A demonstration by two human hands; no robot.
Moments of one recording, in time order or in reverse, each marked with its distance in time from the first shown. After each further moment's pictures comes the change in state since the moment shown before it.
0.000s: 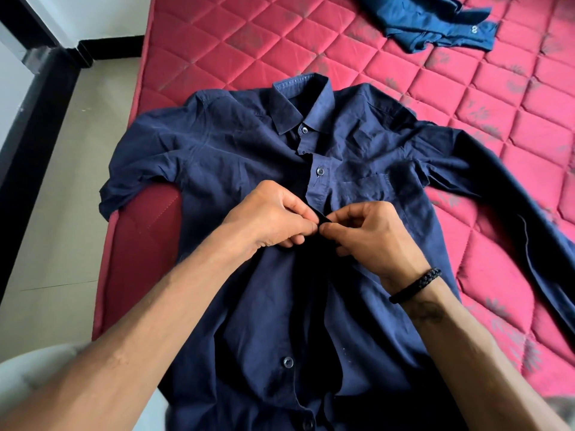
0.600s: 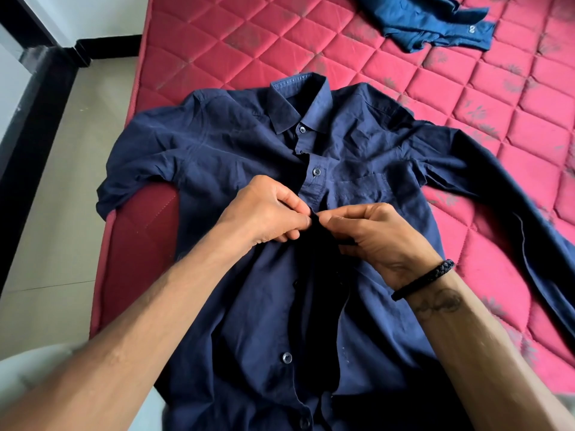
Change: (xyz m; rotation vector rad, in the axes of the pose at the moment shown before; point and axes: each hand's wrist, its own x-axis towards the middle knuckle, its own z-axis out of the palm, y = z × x) left_hand 0.003 -0.002 -0.002 0.014 0.097 -0.006; right_hand 0.004 0.003 -0.009 0.277 -0.178 0.155
